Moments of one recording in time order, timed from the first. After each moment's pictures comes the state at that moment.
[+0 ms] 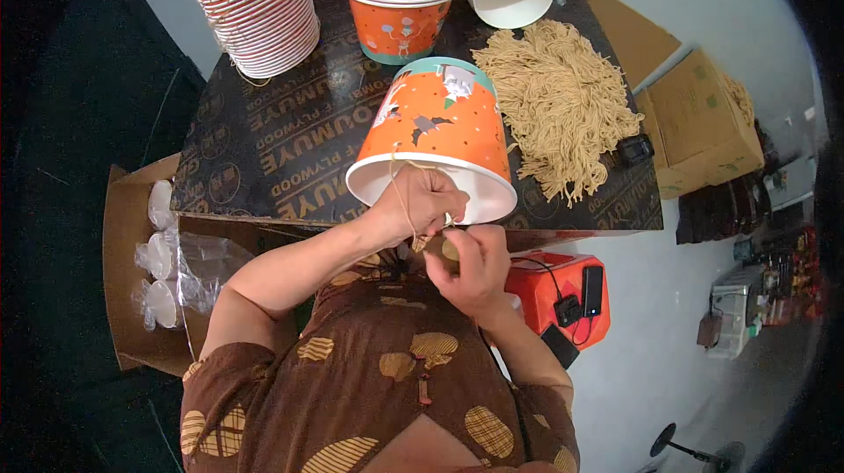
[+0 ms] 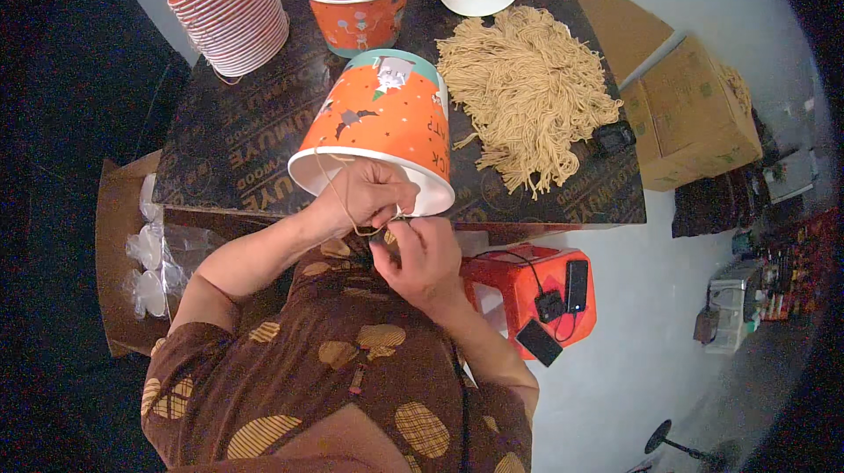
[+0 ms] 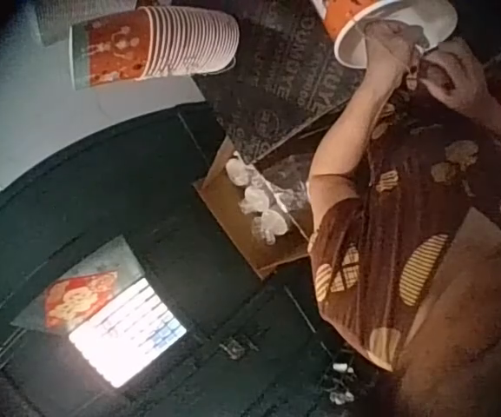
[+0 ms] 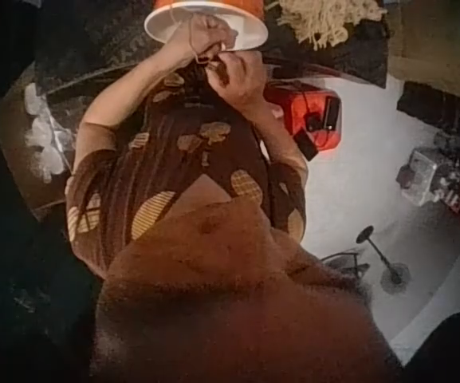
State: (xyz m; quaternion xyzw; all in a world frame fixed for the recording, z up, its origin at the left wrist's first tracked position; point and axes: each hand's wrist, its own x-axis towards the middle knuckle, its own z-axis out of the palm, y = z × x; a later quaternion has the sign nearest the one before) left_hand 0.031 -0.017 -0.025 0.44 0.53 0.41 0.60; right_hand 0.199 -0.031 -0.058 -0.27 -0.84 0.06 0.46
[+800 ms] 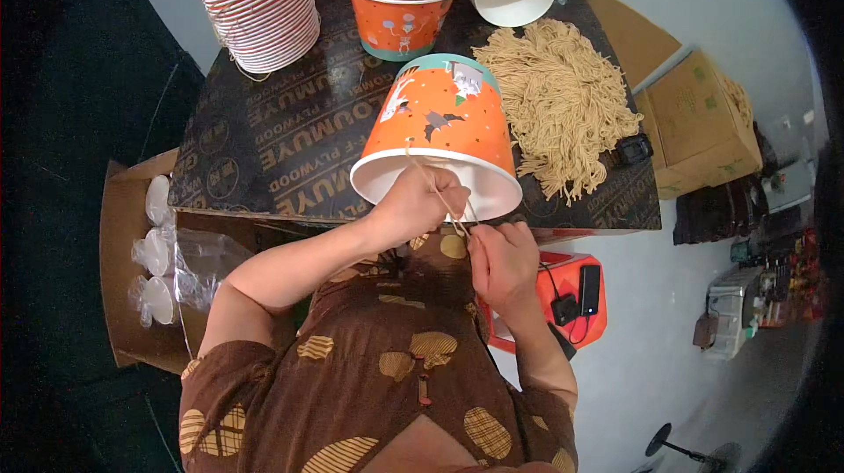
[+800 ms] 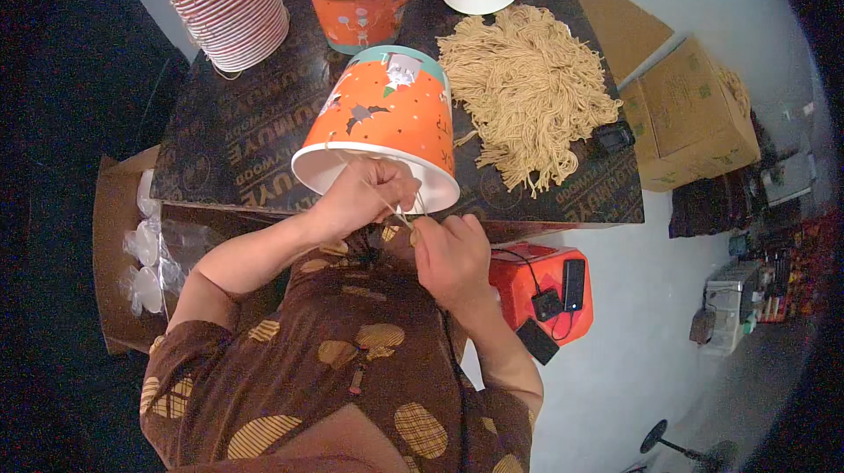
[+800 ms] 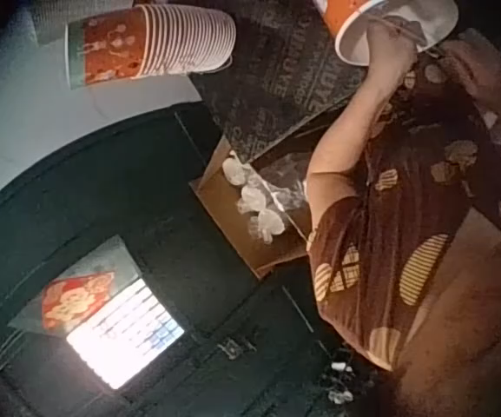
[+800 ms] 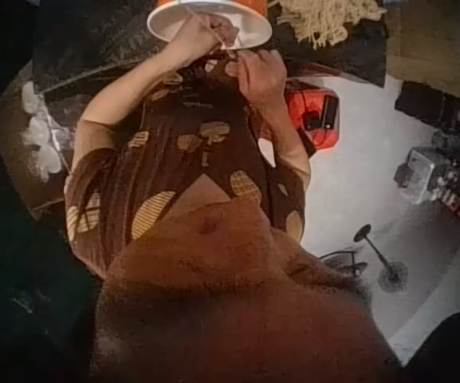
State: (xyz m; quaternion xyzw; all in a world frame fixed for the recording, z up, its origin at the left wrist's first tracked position) left_hand 0.039 -0.018 -0.026 0.48 0.54 0.42 0.55; right_hand 0.228 -0.013 -0.032 -0.23 -0.89 0.06 0.39
